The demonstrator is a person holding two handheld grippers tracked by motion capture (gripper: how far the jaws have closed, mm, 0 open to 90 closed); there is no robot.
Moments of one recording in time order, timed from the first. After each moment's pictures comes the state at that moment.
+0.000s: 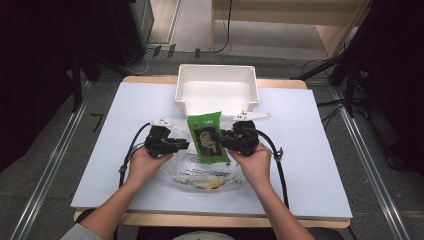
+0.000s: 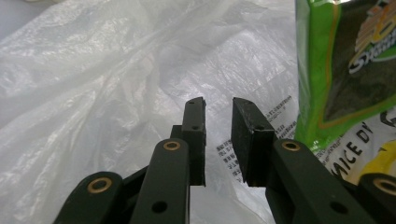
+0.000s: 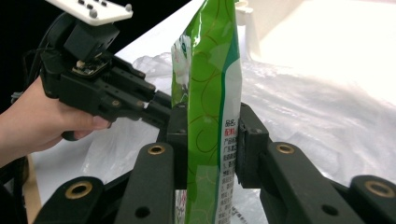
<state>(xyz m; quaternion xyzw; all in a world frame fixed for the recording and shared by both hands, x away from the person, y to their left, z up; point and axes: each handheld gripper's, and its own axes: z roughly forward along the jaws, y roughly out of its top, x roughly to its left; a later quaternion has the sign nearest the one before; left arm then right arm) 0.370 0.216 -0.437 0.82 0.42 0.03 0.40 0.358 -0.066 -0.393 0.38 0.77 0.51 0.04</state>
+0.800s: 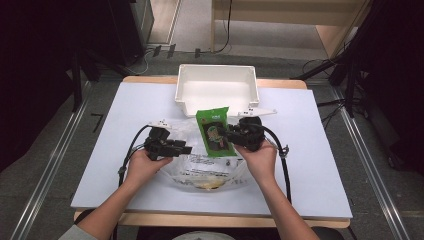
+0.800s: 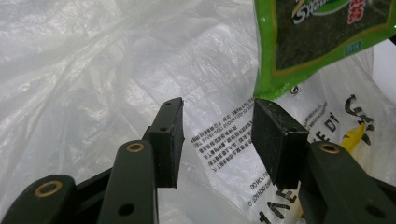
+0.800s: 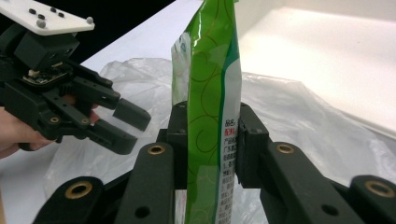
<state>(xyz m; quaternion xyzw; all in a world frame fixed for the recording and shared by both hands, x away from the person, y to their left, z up) 0.367 0.219 -0.438 0.82 0.40 -0.02 0.41 0.371 -0.080 -0.393 0.39 0.77 0.50 0.07</state>
